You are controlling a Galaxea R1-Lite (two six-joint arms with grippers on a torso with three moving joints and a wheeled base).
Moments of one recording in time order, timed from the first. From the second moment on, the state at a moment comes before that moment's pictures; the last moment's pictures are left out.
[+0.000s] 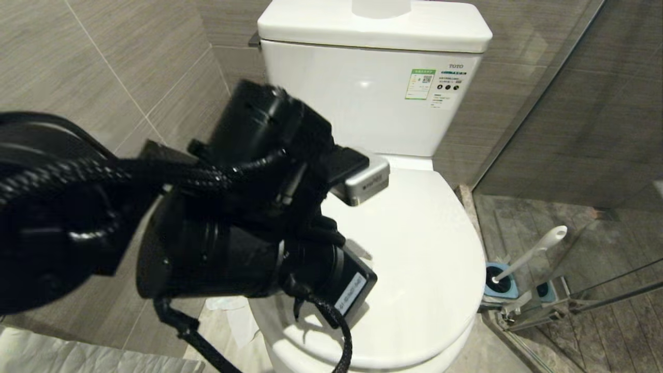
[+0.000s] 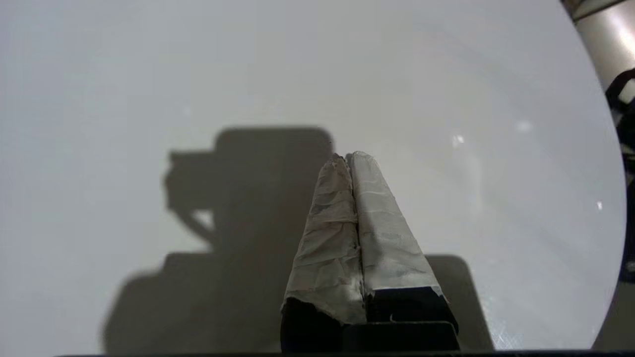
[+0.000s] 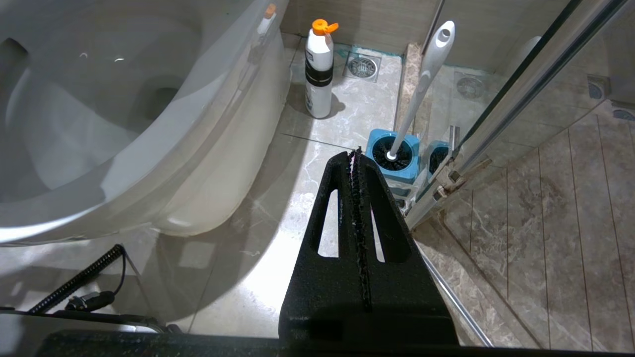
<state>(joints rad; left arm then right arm) -0.98 1.65 -1.36 0.34 0.07 0.05 0.01 0.00 0.00 0.00 0.03 -0.01</state>
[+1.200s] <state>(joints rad) -1.06 1.94 -1.11 -0.03 0.15 0.05 0.01 0.00 0.00 0.00 0.03 -0.01</state>
